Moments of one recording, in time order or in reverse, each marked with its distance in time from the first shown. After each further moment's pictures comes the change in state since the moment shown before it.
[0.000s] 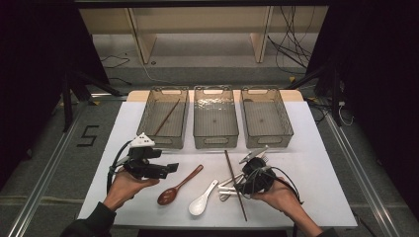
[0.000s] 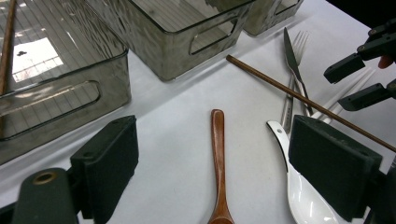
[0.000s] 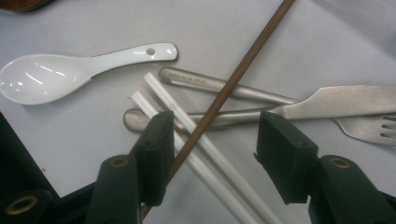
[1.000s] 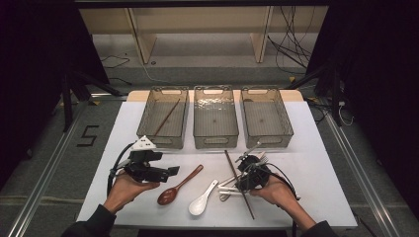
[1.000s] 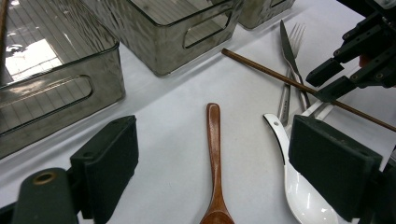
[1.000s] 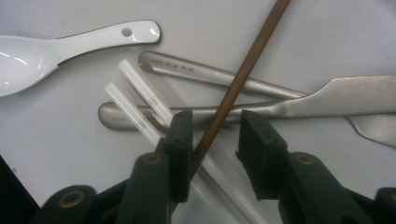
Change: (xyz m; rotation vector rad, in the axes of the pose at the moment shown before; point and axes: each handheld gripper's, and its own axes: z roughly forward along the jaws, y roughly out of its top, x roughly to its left) left arm -0.005 -0.003 0.001 0.006 -0.002 0.025; right arm -0.010 0.010 0.020 0.111 0.003 0.011
